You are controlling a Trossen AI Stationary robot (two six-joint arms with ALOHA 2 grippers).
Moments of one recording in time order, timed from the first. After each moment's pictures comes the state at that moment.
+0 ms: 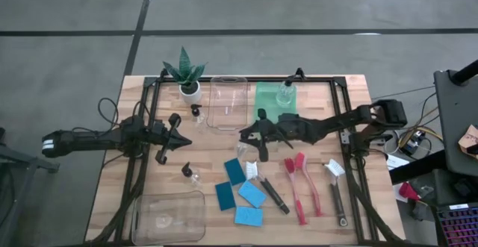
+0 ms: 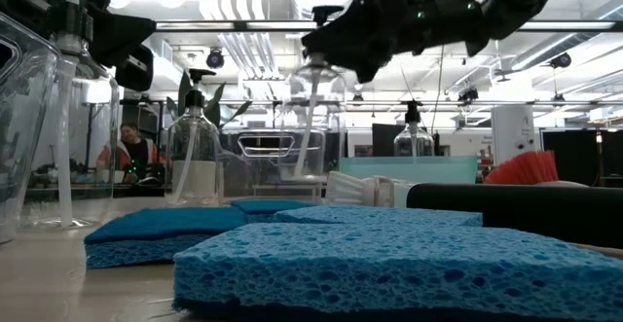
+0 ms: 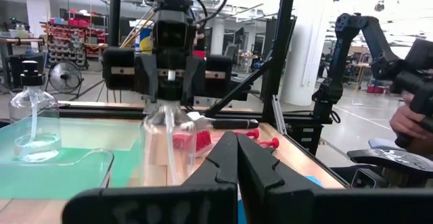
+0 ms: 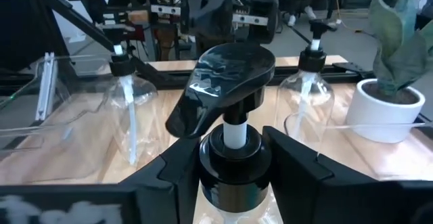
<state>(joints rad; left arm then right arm) 0.15 0.35 0.01 0.43 0.35 -0.14 -0.01 1.58 0.76 0.65 -0.02 0.07</state>
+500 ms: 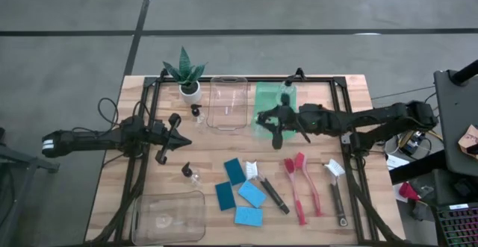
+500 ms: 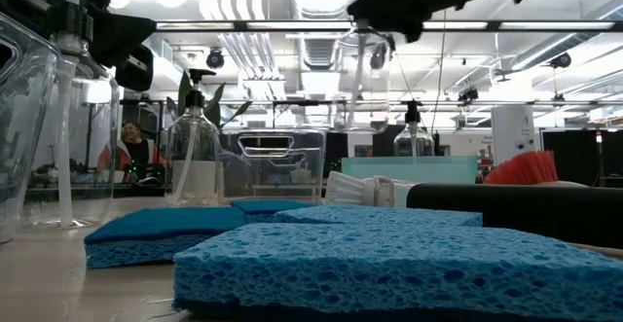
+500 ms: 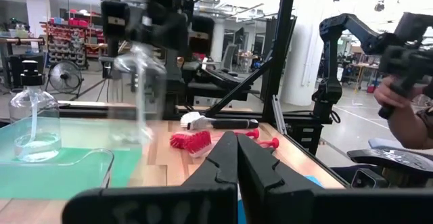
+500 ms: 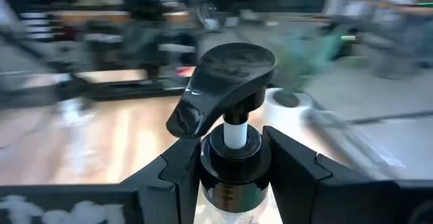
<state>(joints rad) 0.15 0.35 0.01 0.43 0.35 -0.14 -0.01 1.23 0.76 0.29 0.25 0.03</state>
